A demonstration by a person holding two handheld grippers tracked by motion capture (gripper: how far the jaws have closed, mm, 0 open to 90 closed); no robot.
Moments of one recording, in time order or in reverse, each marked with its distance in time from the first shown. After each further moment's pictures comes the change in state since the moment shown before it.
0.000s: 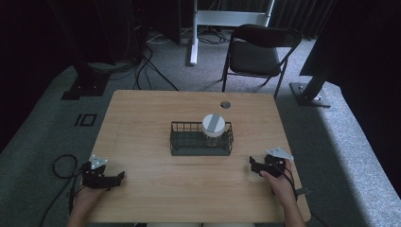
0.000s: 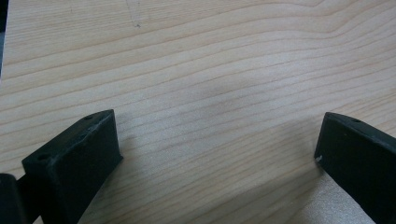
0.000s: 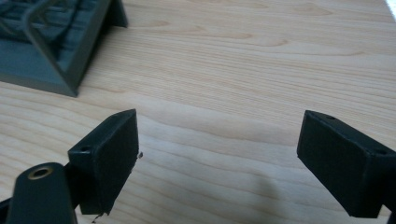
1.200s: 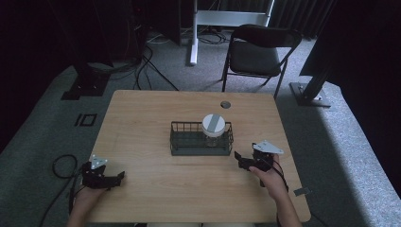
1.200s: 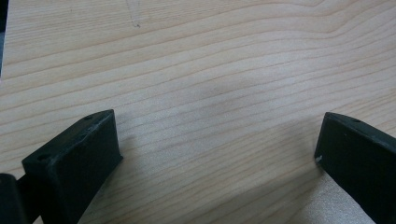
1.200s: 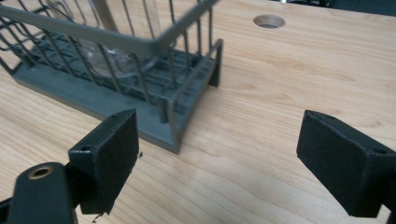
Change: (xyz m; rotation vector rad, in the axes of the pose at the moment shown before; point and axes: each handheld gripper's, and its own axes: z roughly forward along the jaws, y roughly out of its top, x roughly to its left) left arm 0.000 0.000 0.000 -0.002 0.000 -0.002; right arm 0.038 0.032 -0.001 -0.110 0.196 -0.084
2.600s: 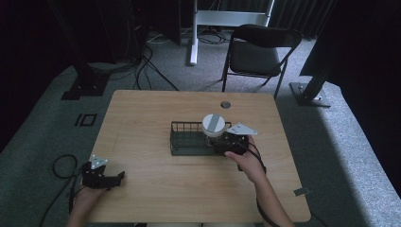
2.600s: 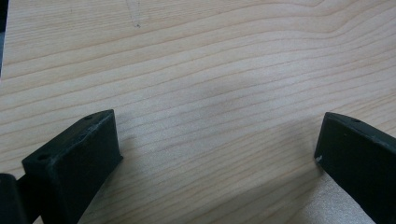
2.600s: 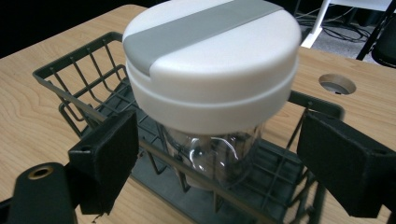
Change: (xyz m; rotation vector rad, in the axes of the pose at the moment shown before) left arm 0.000 0.000 0.000 0.000 0.000 0.000; right arm 0.062 0.073 0.033 -0.026 0.105 -0.066
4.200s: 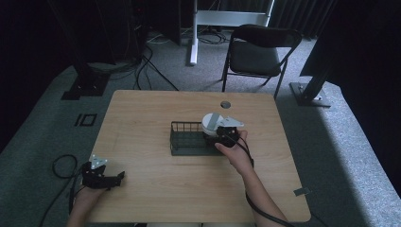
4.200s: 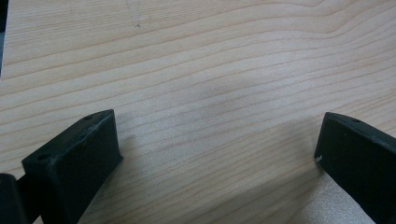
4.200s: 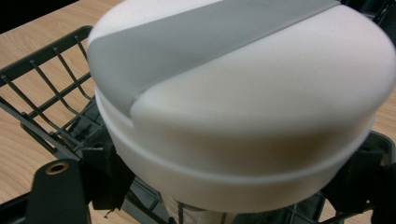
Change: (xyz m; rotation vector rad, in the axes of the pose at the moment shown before) left arm 0.000 0.000 0.000 0.000 0.000 0.000; right arm 0.008 0.014 0.042 0.068 -0.040 -0.008
